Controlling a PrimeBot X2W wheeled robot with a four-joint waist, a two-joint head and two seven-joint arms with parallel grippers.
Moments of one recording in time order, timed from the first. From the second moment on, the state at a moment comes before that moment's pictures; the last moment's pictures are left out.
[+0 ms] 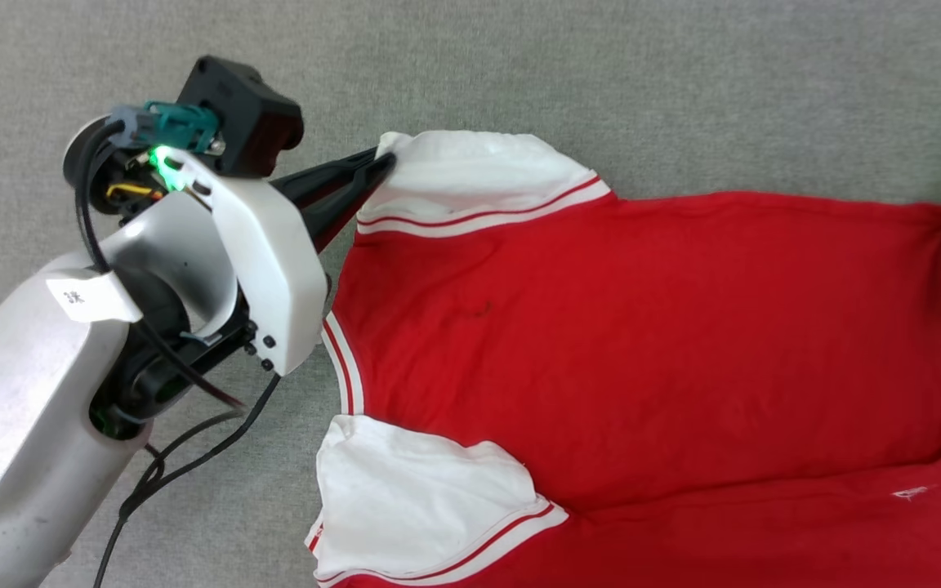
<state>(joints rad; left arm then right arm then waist) -0.79 0.64 -0.59 -0.20 -0.80 -0.09 0.55 -0.64 -0.55 0.10 0.21 0.42 0.13 1.03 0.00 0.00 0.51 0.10</state>
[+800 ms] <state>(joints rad) -0.39 0.74 -0.51 -0.28 -0.89 0.04 0.43 -0.29 -0.56 -0.02 -0.01 0.59 0.13 0.89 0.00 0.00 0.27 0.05</state>
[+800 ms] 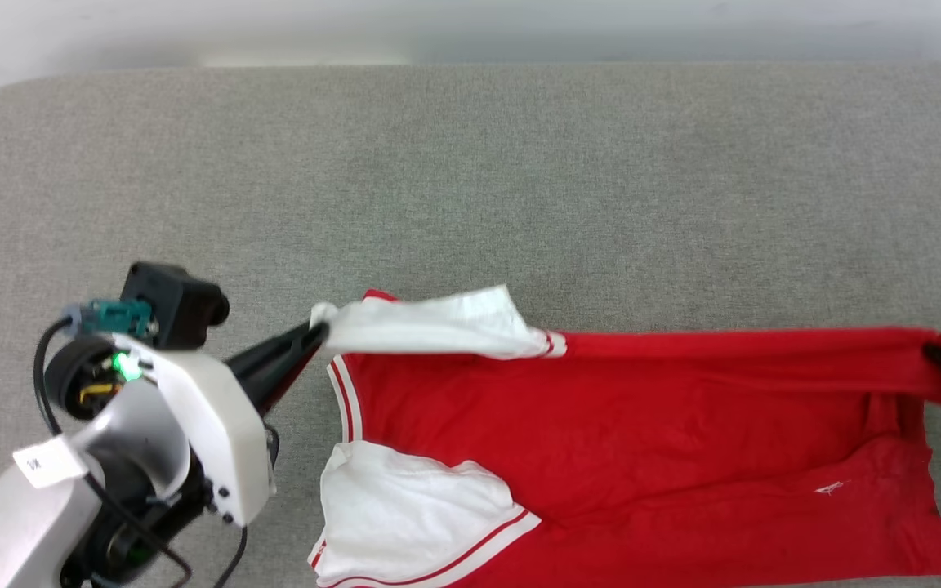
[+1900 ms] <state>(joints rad) -0.17 0.73 -0.68 -0.11 -0.86 -0.01 0.43 -0.10 -0.82 0.33 -0.02 0.69 0.13 0.69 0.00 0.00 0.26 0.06</state>
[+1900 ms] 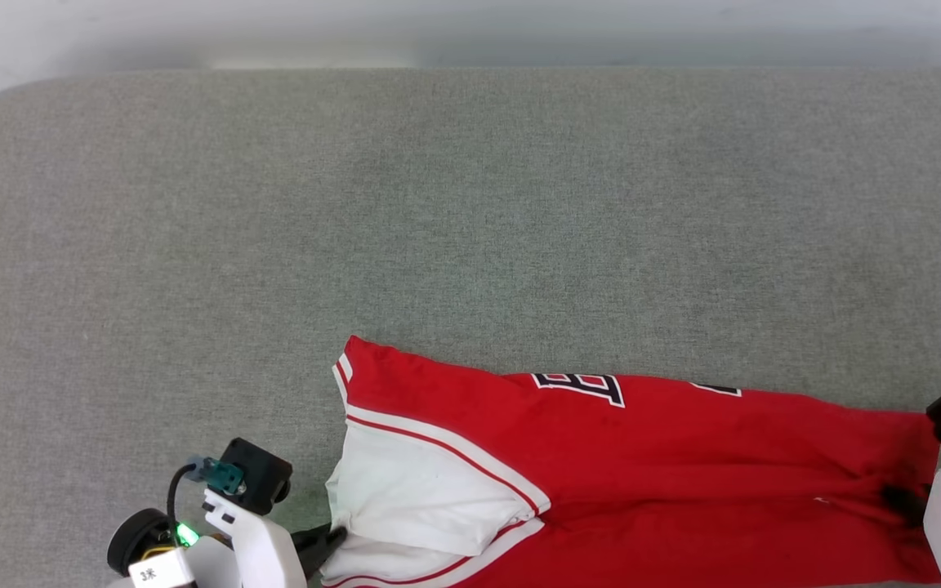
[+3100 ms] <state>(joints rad) 0.03 0.39 -0.21 -0.16 -0.50 0.13 -0.26 0.05 -0.20 -0.36 -0.05 0.53 0.13 0.74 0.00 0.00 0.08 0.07</state>
